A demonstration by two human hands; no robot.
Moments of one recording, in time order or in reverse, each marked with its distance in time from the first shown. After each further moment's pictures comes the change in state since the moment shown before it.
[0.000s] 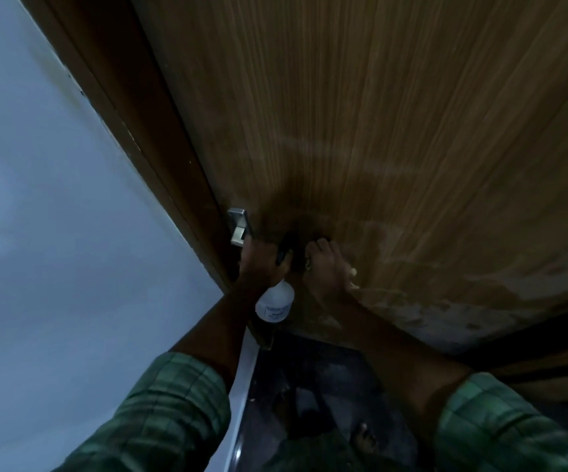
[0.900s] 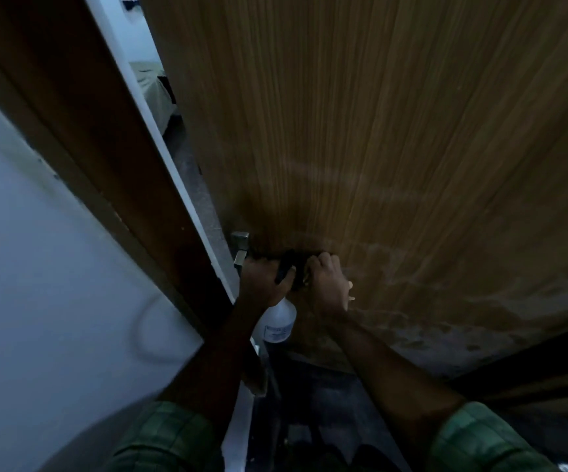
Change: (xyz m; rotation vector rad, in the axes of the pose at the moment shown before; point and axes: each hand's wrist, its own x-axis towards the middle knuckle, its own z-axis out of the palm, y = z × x) left_hand 0.081 -0.016 0.017 -0.234 0.228 0.251; right_hand 0.064 -0.011 -0.021 0.018 0.013 0.132
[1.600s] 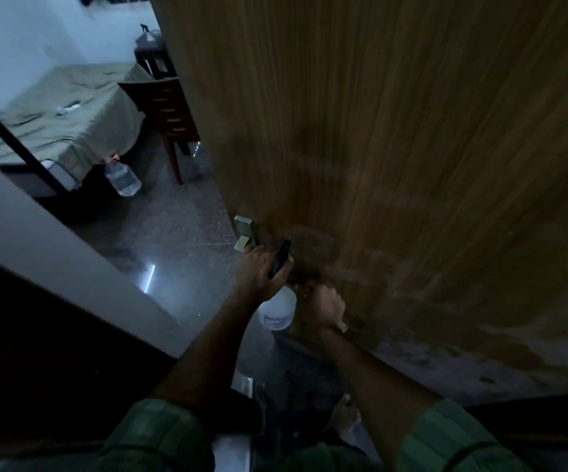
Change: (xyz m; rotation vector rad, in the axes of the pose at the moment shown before) left_hand 0.132 -0.044 0.070 -0.190 -0.286 -0.140; right_hand 0.116 0.058 0.064 0.179 -0.358 0.538
